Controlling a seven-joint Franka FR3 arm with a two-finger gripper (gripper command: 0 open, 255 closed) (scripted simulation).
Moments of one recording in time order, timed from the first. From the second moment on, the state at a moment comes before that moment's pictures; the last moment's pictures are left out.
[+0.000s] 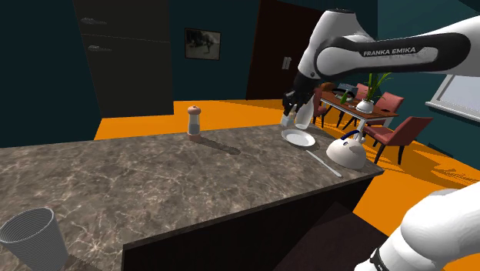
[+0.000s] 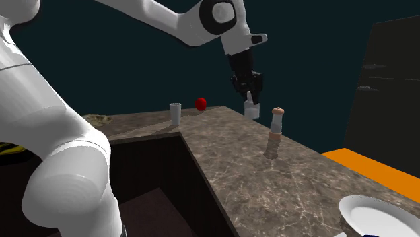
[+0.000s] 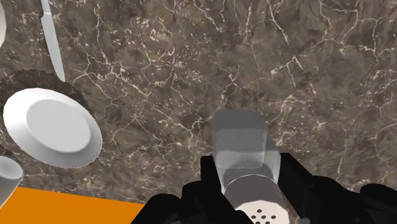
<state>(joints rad) -0.23 -0.43 0.18 -2.23 -0.08 2.08 0.14</state>
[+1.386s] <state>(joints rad) -0.37 -0.22 -0.20 -2.04 -0.04 2.14 -0.39</state>
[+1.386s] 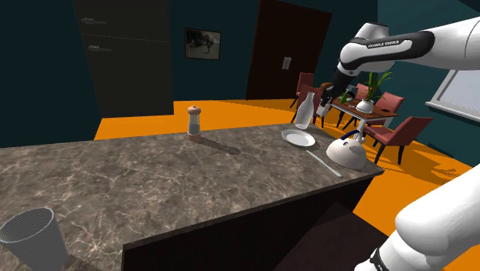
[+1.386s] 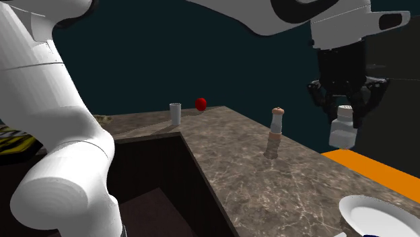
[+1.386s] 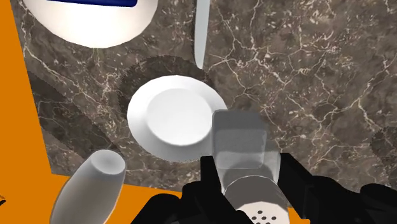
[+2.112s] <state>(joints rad) -0.41 -0.07 -0.30 -1.95 0.04 2.18 -0.57</state>
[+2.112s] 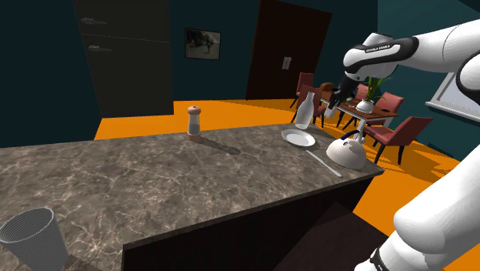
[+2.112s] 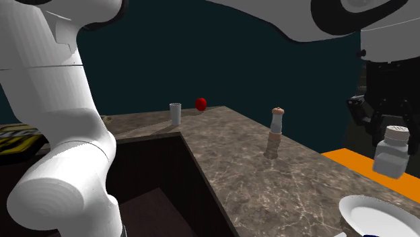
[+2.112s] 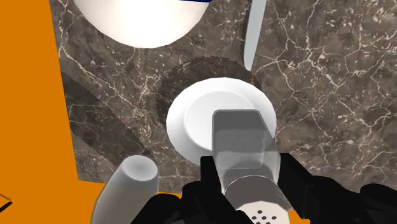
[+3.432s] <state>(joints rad) -0.41 0.00 -0.30 -2.14 0.09 2.45 -0.61</state>
